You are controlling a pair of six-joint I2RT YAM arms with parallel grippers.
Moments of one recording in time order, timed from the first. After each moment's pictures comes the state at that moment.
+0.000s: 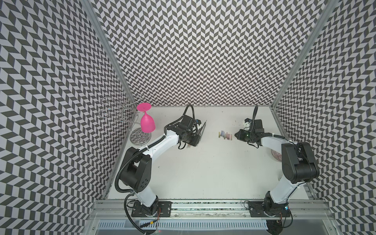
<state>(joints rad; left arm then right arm) -0.53 1.67 1.26 -0.61 0.23 -0.02 0.09 1.74 0.97 -0.09 -0.38 0.37</state>
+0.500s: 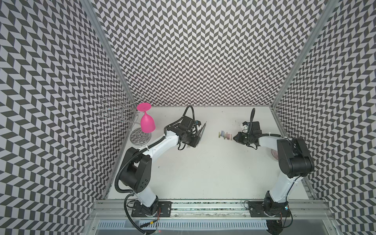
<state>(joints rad) -0.53 1.67 1.25 -0.61 0.23 -0.01 0.09 1.83 0.97 -0.07 -0.41 0.37</state>
